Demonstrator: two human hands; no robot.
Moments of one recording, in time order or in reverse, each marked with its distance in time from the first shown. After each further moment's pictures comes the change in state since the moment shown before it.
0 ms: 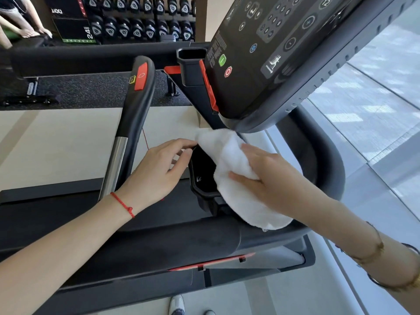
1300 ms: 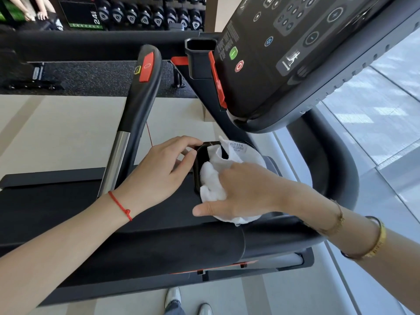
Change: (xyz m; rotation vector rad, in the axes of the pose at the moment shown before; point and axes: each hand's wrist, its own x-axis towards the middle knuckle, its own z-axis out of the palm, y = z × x) left_hand -0.002 -0.001 -0.001 0.015 -0.010 -0.035; right_hand 0.040 -0.022 0.023 -0.228 -0.401 -0.238
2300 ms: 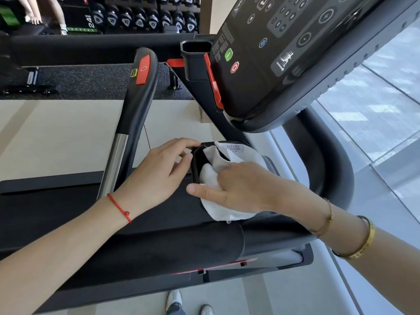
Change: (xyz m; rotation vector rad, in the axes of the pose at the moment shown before) left_hand -0.002 -0.001 -0.001 0.010 -0.006 0.013; right_hand 0.004 -0.007 0.002 0.001 -0.043 0.131
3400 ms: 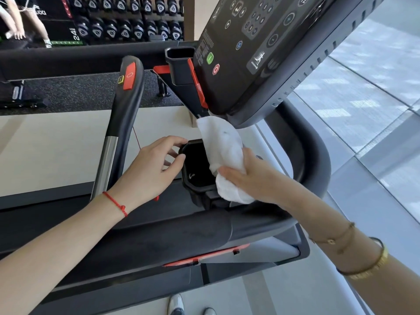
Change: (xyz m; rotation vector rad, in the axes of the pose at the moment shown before) left_hand 0.004 -0.001 0.007 0.013 0.044 0.054; right_hand -0.034 0.029 0.015 0.622 0.234 0.512
